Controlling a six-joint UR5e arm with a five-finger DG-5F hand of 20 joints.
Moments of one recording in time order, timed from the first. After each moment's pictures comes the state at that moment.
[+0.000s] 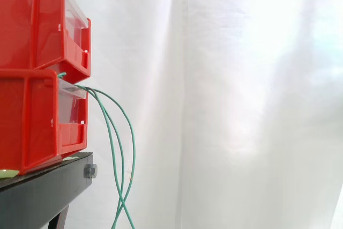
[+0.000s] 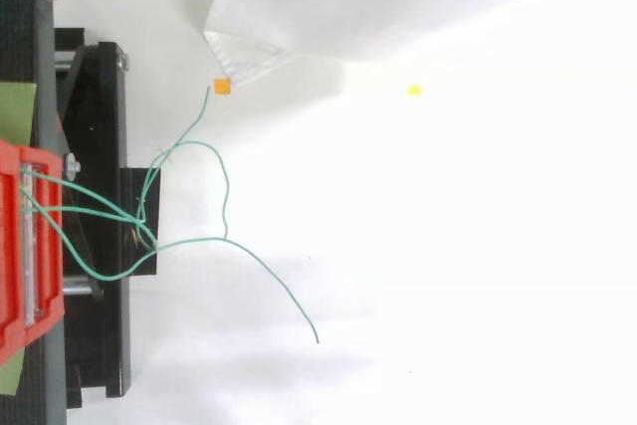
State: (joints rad) arm 0.34 -1.52 -1.78 -3.25 -0.83 0.21
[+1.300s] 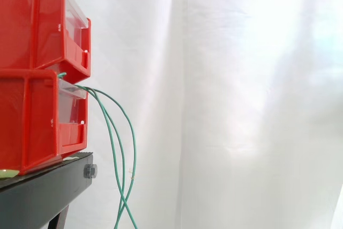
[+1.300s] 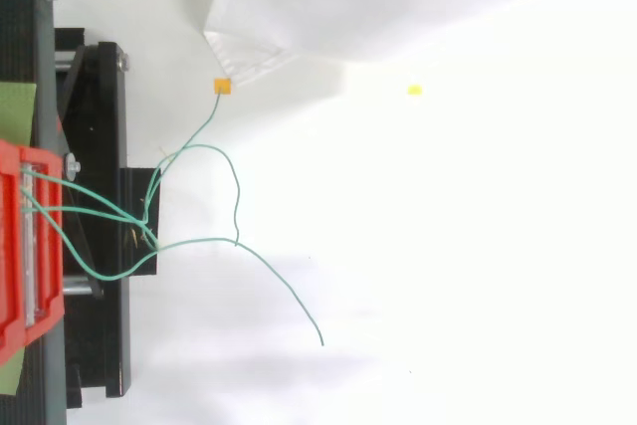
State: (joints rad) arm 0.34 -1.52 -1.78 -3.25 -0.83 0.21
